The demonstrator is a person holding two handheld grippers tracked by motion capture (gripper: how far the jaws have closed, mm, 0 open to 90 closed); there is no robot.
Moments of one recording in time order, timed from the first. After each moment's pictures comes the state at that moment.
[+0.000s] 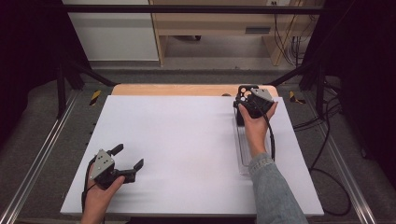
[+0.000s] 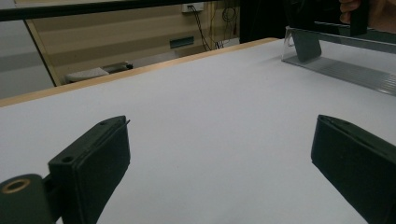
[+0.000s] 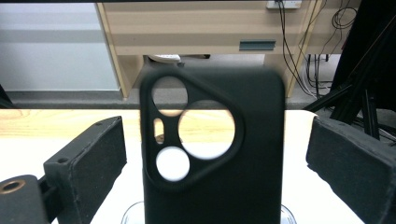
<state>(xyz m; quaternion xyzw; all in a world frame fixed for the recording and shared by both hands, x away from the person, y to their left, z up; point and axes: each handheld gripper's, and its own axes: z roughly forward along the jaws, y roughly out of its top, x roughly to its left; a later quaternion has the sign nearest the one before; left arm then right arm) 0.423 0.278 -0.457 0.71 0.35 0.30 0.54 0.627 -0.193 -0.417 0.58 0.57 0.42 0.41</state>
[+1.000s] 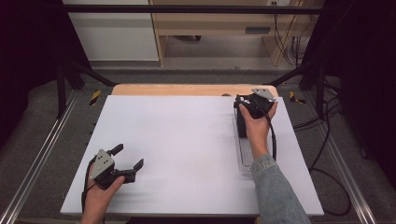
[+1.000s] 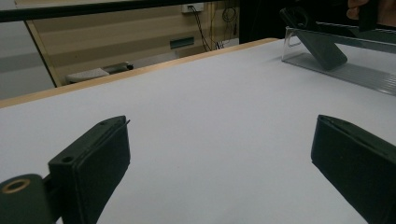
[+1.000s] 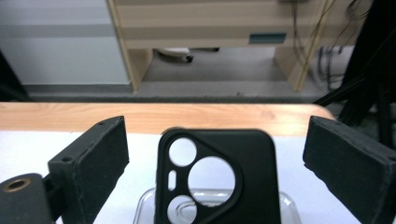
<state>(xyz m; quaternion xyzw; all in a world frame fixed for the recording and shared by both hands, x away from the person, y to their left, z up) 0.423 0.278 -0.457 0.71 0.35 0.30 0.54 0.619 -0.194 -0.409 0.58 0.58 0.42 0.39</state>
